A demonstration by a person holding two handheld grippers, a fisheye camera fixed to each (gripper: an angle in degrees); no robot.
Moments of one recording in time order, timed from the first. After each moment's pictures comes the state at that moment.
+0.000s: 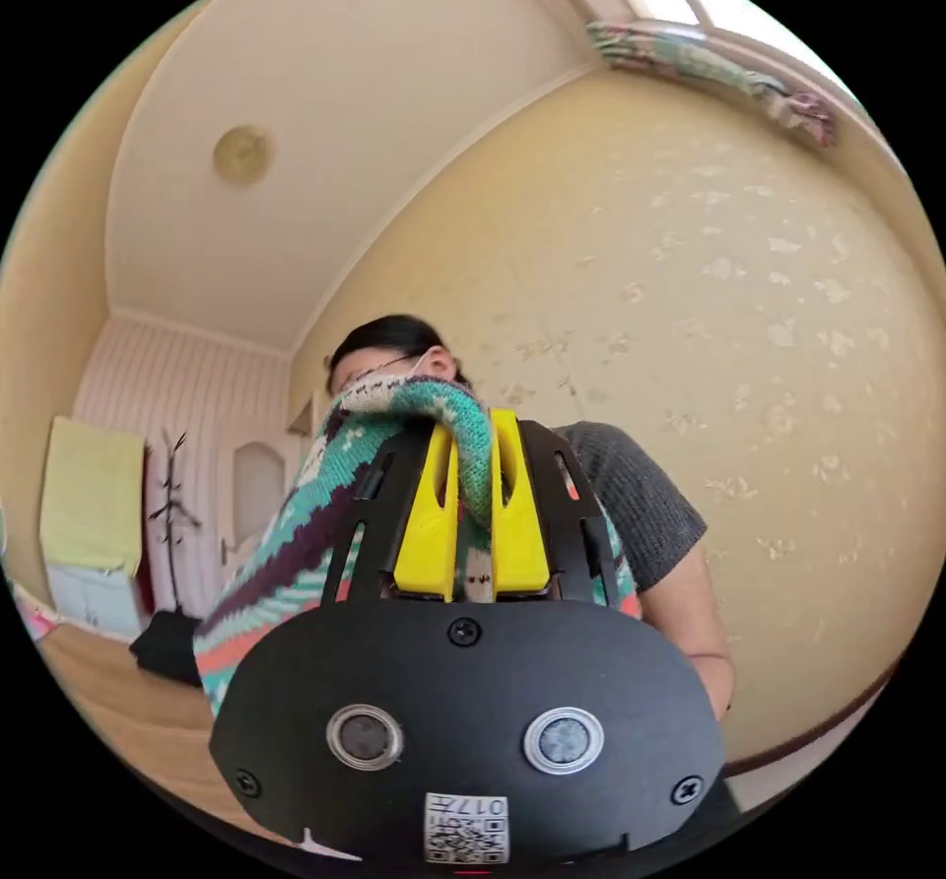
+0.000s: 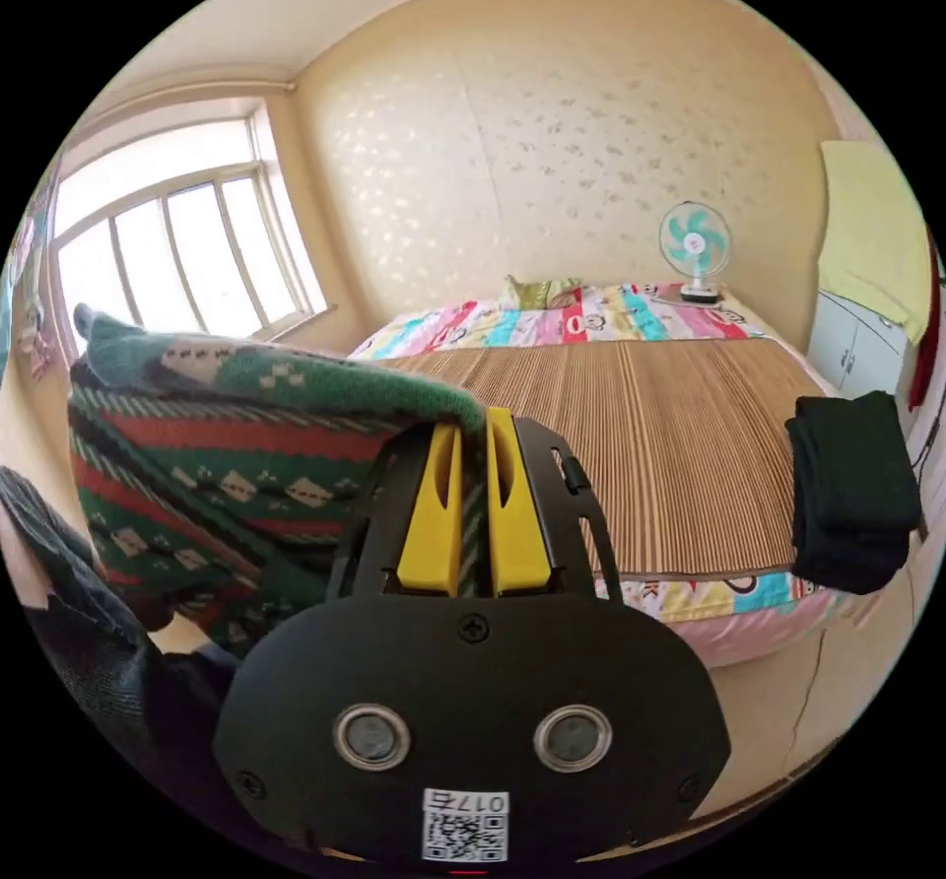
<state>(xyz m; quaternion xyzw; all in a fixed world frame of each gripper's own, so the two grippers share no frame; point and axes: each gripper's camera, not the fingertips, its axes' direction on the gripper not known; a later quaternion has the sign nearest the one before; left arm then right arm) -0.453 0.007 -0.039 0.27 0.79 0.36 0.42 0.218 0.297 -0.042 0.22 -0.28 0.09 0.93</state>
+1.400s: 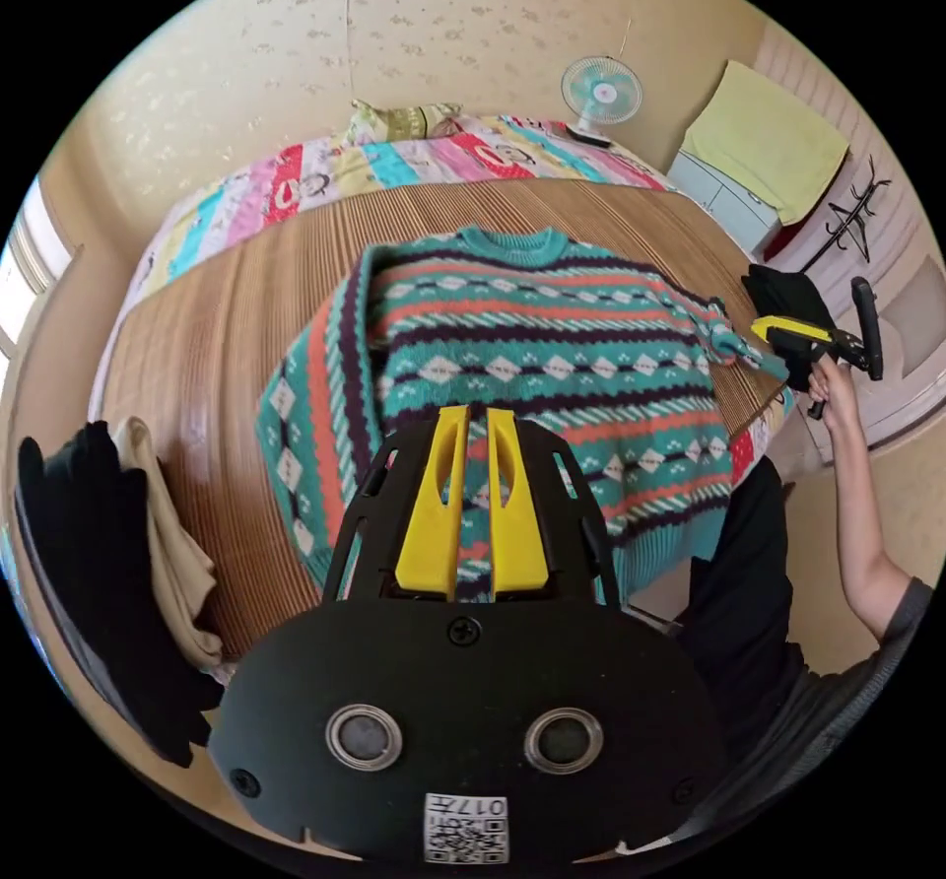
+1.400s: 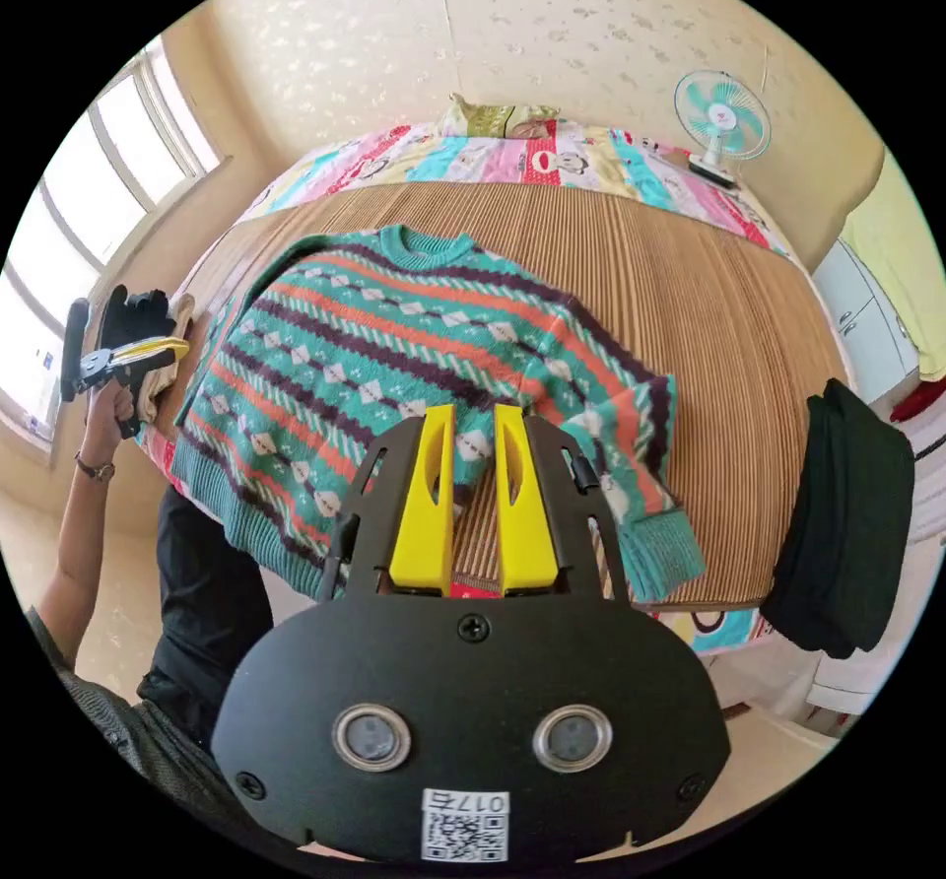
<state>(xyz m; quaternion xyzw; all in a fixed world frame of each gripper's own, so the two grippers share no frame) -0.122 -0.155 0.214 -0.12 0.13 0.14 0.97 0.138 0.104 0.221 -0.12 -0.24 -0.06 0.96</state>
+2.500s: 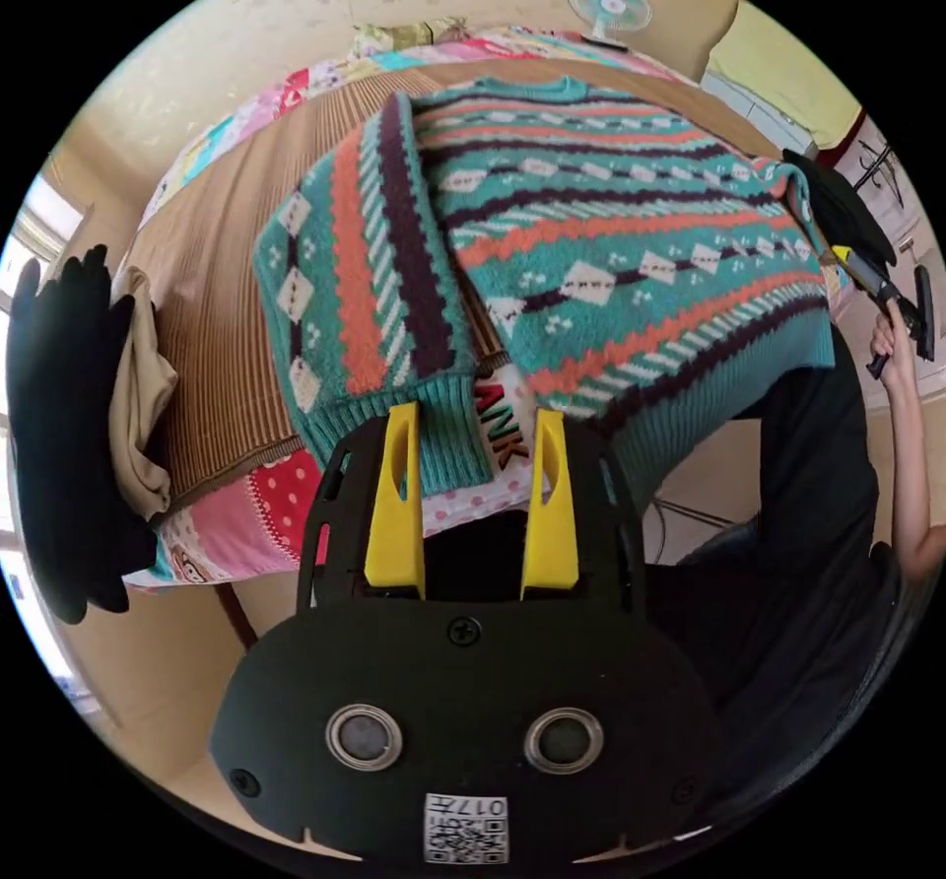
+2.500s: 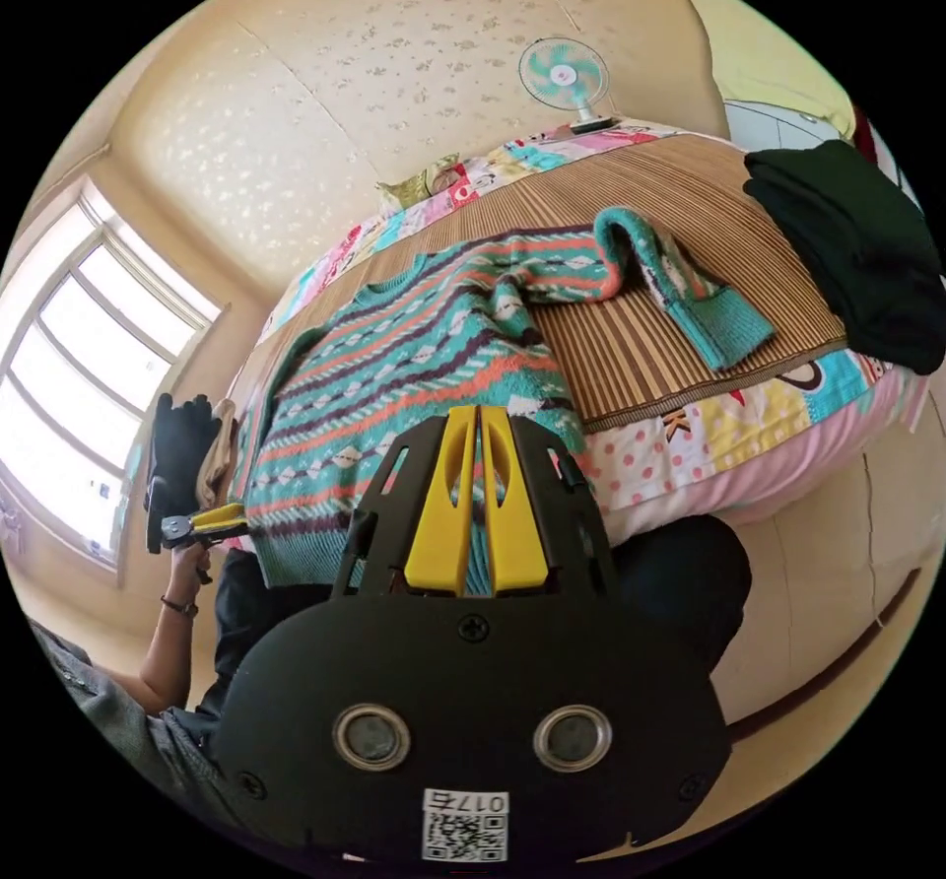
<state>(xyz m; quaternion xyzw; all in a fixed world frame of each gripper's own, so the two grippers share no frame) -0.232 -0.003 0.236 -0.17 0.01 0.18 0.97 0.263 0.264 0.295 -0.03 -0.29 0.13 0.95</state>
